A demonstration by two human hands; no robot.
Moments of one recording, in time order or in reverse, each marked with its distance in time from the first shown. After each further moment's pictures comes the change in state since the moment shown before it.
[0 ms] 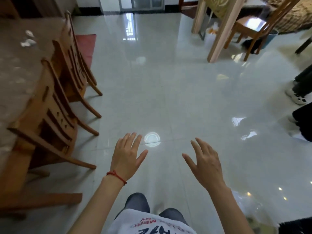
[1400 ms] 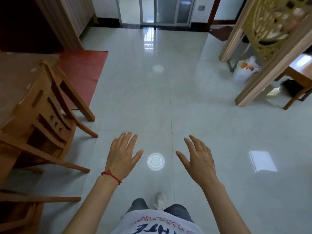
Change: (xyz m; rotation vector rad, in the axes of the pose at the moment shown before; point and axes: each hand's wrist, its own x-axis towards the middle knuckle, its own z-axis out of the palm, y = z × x) left_hand 0.644 -0.111 -0.094 0.001 0.055 -0.149; right_hand 0.707 0.004 0.053 0.023 -0.048 -0.181
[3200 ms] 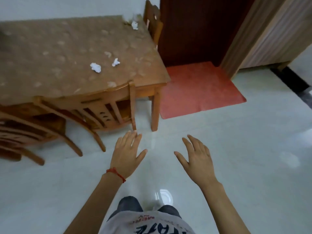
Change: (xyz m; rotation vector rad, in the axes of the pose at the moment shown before) left_hand 0.396 -0.115 -0.075 -0.168 0.277 -1.231; right_hand 0.654 -0.173 0.078 0.060 -0.370 -1.243
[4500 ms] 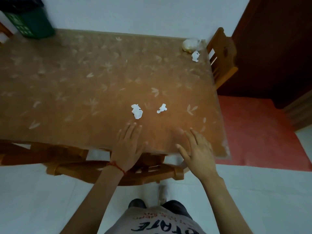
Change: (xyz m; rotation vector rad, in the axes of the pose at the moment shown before) left_hand 0.304 -0.212 -0.105 -0.068 0.183 -0.275; right_hand 0.429 -0.142 0.049 0.085 -0.100 -0.289
